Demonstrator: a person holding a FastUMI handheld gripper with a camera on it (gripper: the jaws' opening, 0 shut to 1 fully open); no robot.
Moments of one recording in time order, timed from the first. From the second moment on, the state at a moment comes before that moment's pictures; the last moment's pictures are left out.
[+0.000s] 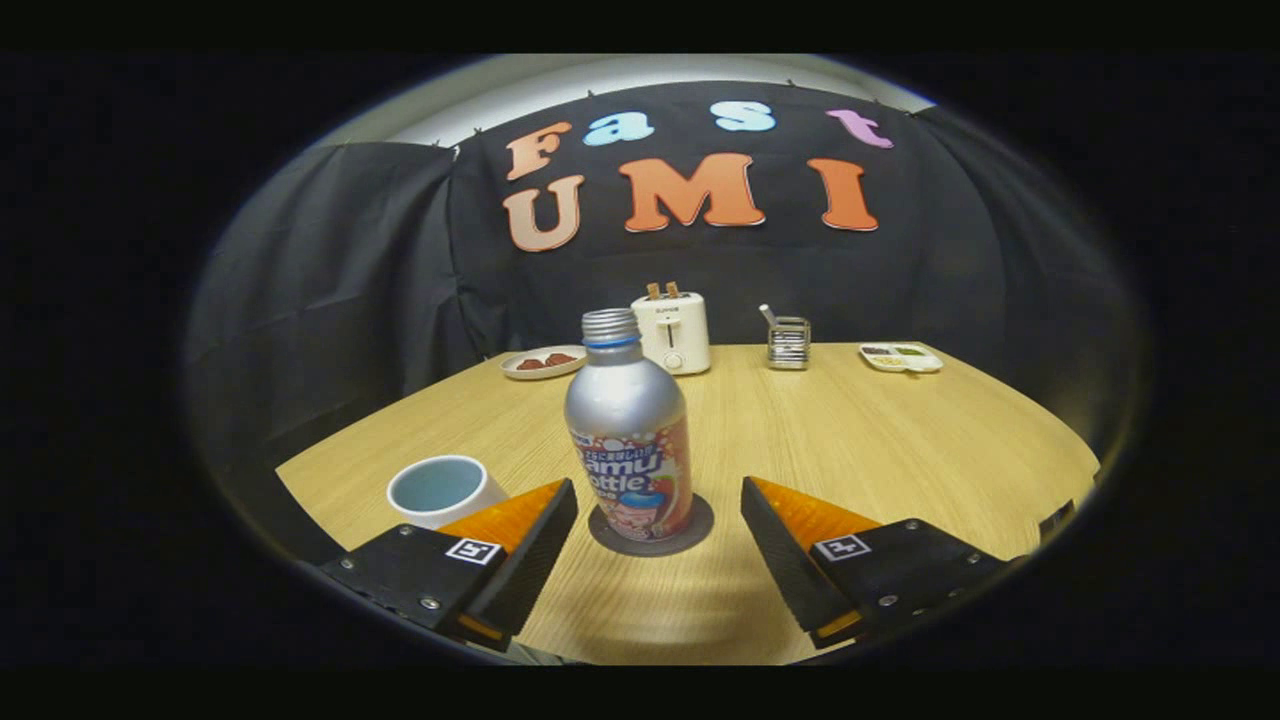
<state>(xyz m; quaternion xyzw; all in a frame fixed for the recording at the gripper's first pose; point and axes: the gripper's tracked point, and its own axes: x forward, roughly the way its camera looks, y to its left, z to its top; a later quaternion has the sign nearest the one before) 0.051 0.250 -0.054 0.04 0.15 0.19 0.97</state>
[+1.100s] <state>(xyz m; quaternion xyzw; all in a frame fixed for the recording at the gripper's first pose) 0.038 0.111 0.001 0.02 0.08 0.07 0.99</state>
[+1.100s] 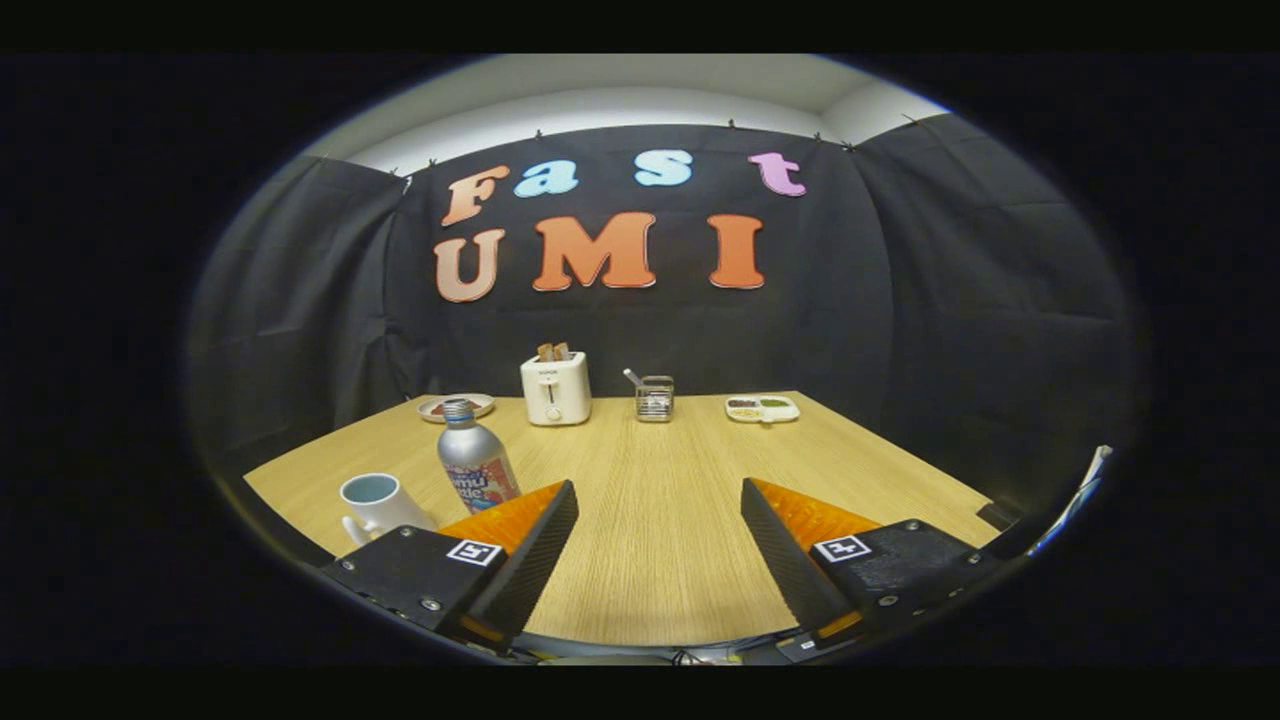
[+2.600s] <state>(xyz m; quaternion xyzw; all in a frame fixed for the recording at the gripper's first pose) 0.044 0.103 -0.002 0.03 0.07 0.06 1.00</state>
